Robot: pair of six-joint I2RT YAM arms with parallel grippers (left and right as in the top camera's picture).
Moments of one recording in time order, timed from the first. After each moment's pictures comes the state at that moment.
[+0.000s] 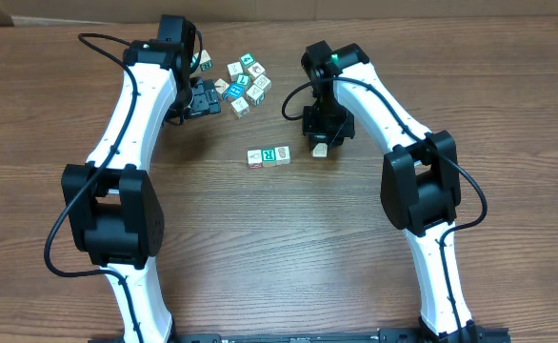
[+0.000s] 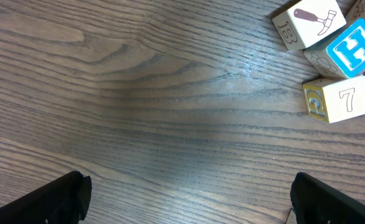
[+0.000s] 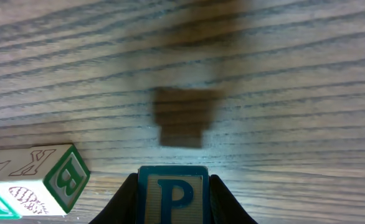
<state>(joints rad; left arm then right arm) -0.12 2.11 1.87 -1.11 -0.13 -0.39 0.39 2.43 2.14 -1.36 -0.12 0.44</state>
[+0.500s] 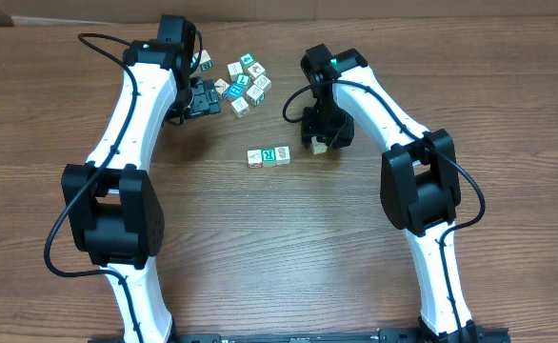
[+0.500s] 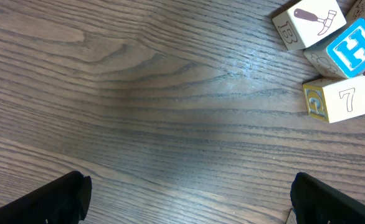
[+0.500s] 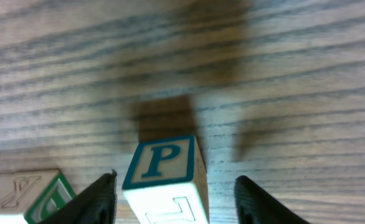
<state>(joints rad) -0.12 2.11 1.87 -1.11 -0.13 -0.39 0.39 2.43 2.10 -1.28 -0.09 0.44</state>
